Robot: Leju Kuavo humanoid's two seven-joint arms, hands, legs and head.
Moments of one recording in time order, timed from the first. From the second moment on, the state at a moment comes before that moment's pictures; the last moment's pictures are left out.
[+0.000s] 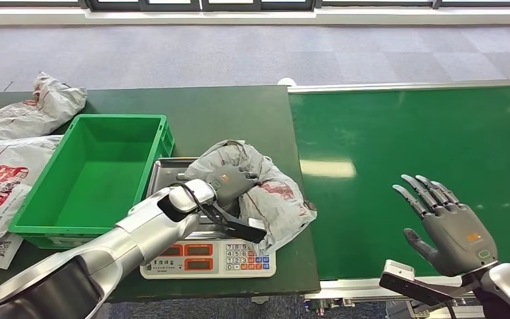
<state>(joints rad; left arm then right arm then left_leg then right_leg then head) -0.84 0.03 -1.04 -0.61 -0.90 0.03 -0.22 0.15 -0.69 0.04 -1.96 0.88 0.02 -0.16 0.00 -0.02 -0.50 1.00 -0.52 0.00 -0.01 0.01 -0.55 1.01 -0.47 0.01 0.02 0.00</state>
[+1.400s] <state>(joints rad) -0.63 0.88 -0.44 -1.21 -0.93 -0.07 -0.07 0.51 -0.65 -0.06 -2.10 0.93 -0.11 -0.10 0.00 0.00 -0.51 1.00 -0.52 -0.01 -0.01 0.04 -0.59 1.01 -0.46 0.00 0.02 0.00</state>
